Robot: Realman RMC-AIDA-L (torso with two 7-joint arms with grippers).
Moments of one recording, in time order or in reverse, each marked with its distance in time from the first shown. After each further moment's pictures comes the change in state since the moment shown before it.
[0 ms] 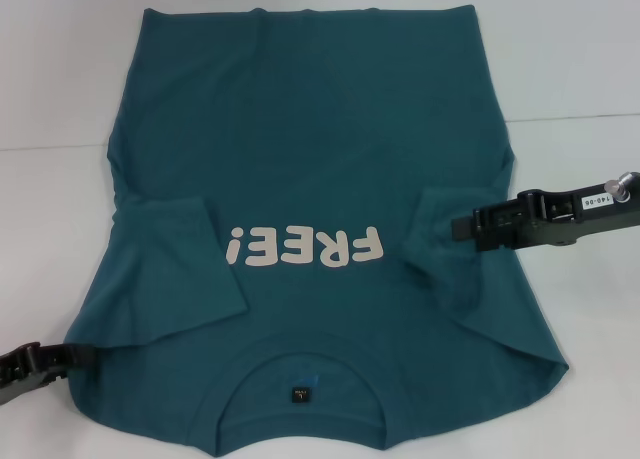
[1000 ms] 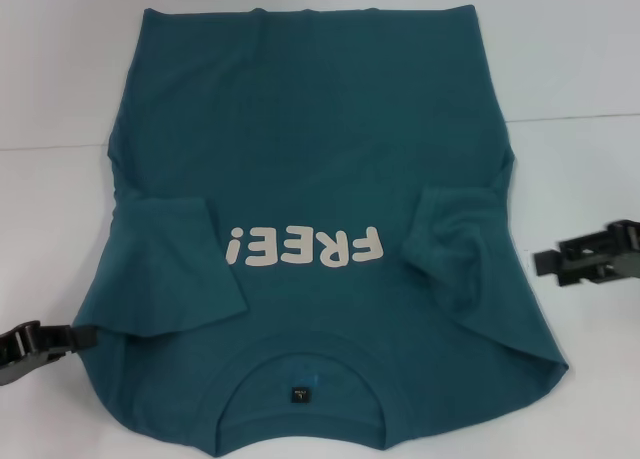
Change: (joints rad) left arm -0.016 0.023 -0.032 -0.009 -0.064 0.119 0.028; right arm -0.086 -0.104 -0.002 -0.005 -0.009 -0.128 0.003
